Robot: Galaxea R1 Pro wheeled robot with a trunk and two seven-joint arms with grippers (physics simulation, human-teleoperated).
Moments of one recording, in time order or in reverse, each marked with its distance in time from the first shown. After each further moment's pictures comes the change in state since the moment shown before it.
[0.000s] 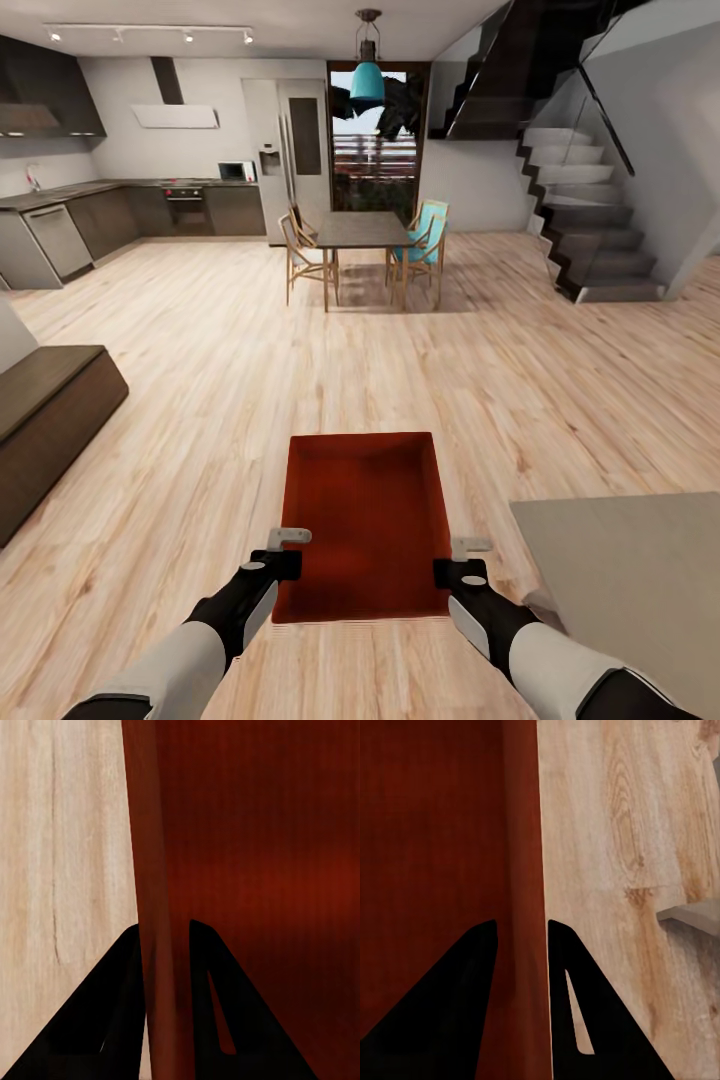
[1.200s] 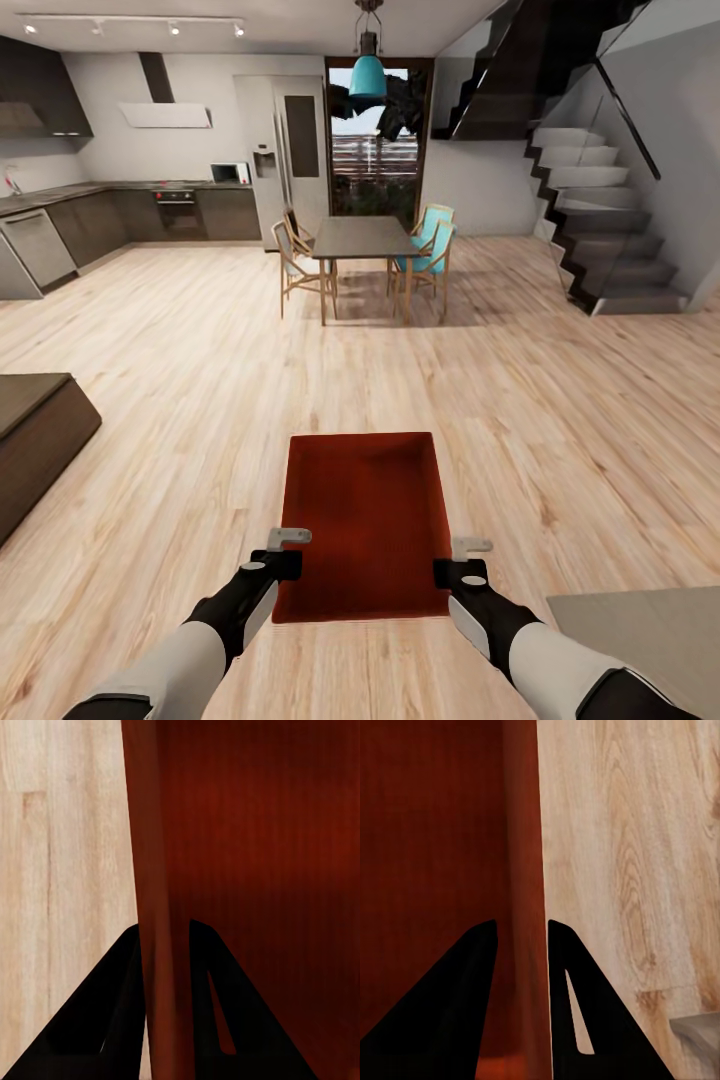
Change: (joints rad) left arm 0.000 -0.001 0.002 0.000 -0.003 0.000 0.000; right arm 0.000 0.000 0.000 0.000 0.000 0.000 0.000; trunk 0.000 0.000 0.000
